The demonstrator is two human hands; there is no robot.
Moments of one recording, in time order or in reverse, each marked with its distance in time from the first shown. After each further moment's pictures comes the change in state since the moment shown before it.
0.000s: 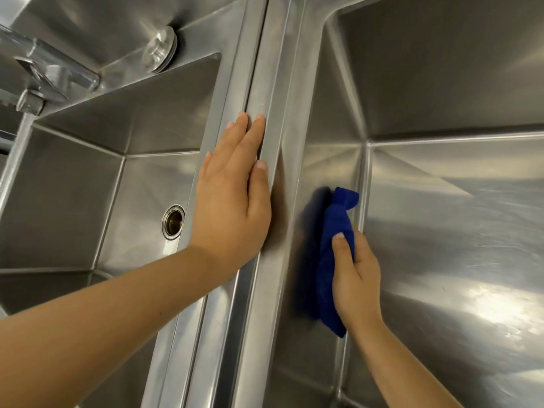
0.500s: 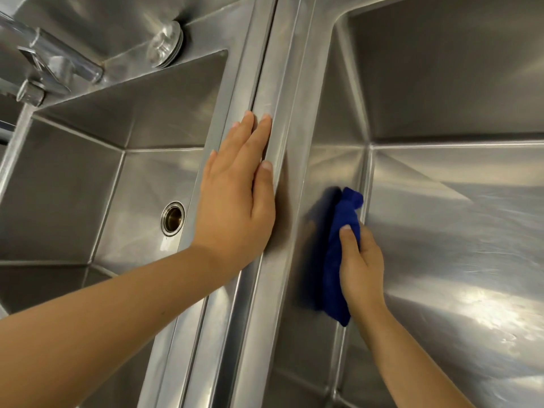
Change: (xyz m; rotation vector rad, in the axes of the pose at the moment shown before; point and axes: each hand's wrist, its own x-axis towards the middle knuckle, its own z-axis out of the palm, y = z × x) left_hand 0.000 0.001 0.000 -0.003 0.007 -0.002; right_hand 0.027 0.012 -0.001 -0.022 0.038 0.110
